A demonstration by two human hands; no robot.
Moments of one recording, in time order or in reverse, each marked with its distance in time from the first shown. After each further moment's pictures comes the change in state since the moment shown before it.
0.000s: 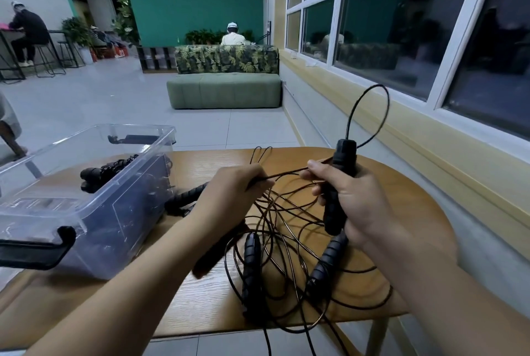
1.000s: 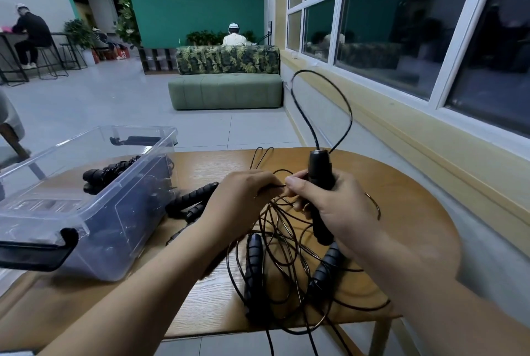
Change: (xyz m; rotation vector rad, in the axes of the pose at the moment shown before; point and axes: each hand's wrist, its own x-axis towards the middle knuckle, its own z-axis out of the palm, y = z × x) left_hand -0.004 0.012 0.005 0.014 0.038 0.206; right_hand -0.014 0.007 0.016 -0.191 -0.153 -0.076
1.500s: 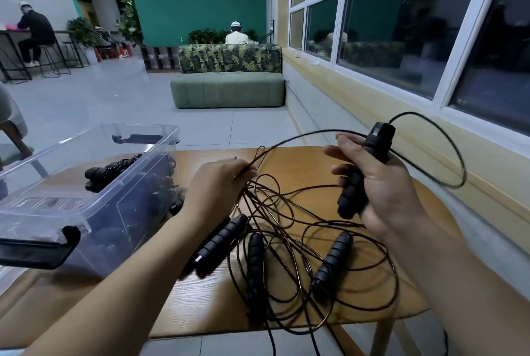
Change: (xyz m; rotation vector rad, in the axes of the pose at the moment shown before) left_hand -0.001 -0.044 -0.011 0.092 0.119 -0.191; right_hand 0.011 -0.026 -0.031 0.281 0.217 -0.030
